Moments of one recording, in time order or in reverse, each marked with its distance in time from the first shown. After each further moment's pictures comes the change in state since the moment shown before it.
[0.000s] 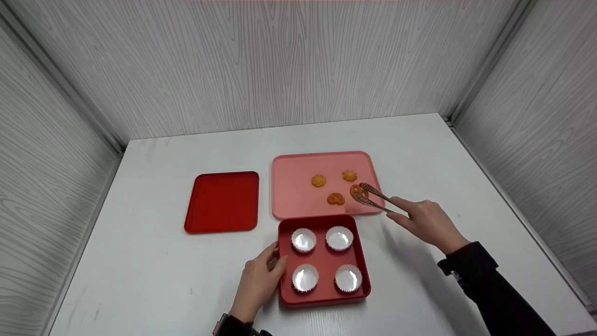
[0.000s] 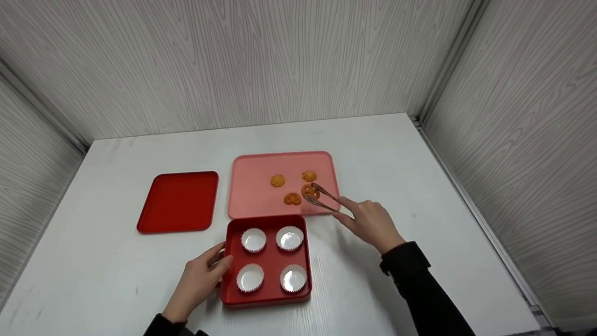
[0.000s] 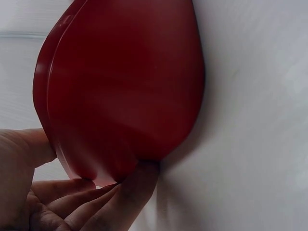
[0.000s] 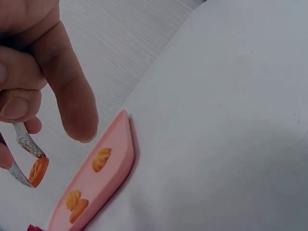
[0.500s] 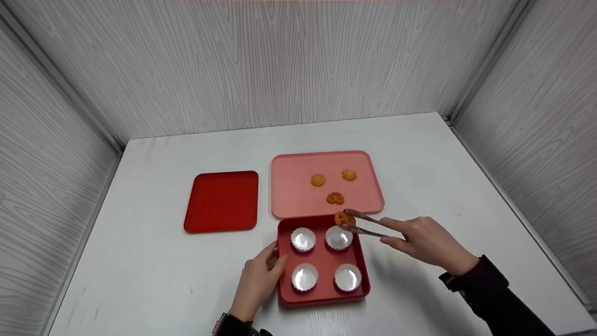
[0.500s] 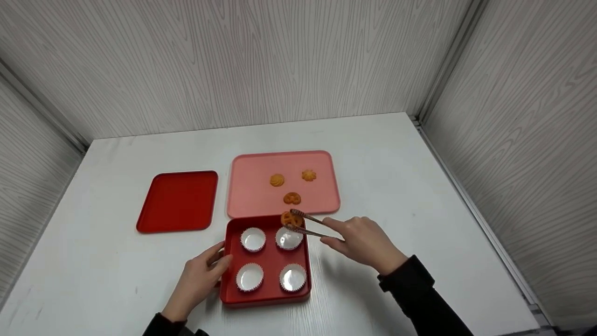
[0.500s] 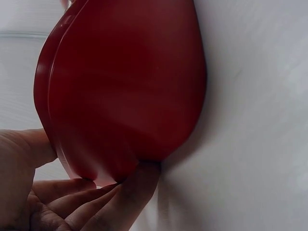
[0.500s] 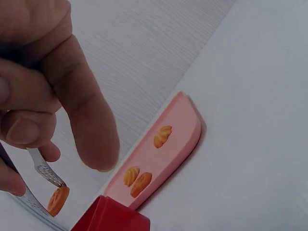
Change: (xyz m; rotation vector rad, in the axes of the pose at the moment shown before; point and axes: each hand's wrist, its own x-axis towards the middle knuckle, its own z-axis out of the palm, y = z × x) left_hand 0.000 0.002 -0.001 0.004 -0.007 -0.007; right_hand -0.018 -0.048 -0.023 0.030 -0.142 -0.144
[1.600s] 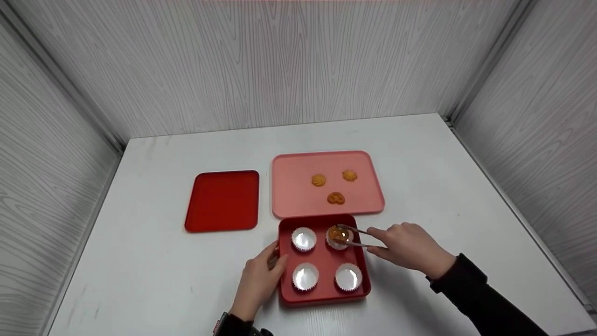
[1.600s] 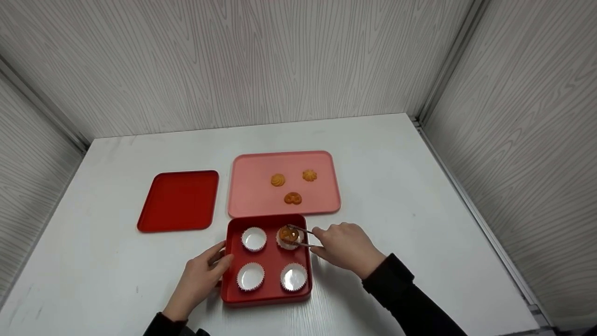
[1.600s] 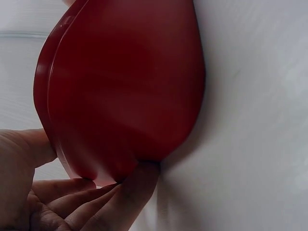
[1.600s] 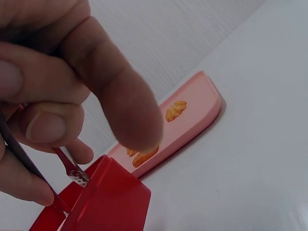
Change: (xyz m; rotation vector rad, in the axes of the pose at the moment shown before) left_hand 0.000 -0.002 0.001 0.021 0.019 0.019; right_hand 0.015 -0.025 0.019 -0.208 -0.132 -0.039
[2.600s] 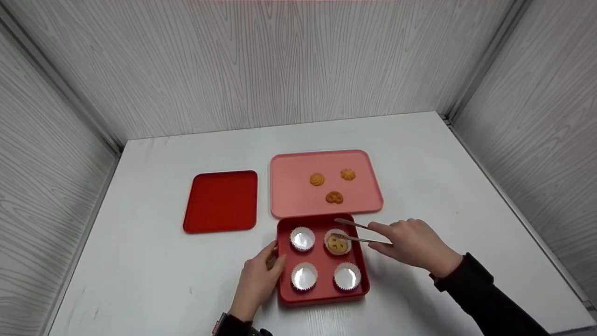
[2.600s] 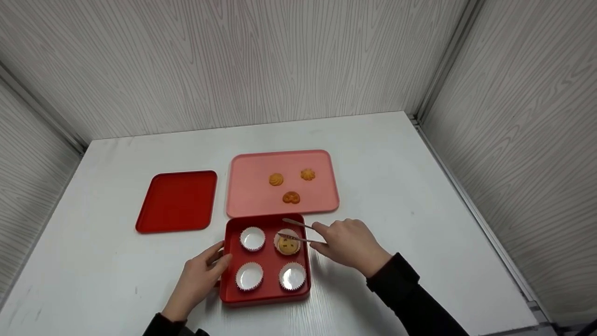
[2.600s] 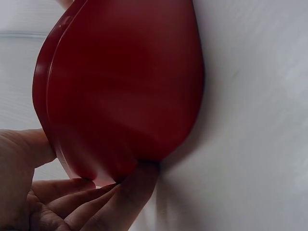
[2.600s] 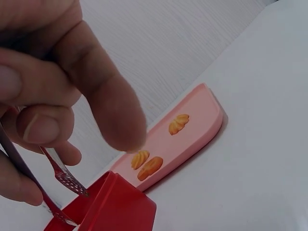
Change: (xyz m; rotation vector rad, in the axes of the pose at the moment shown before) left_hand 0.001 -0.002 0.002 -0.014 0.005 -0.006; right_hand -0.006 0.005 -0.005 -0.001 0.095 0.018
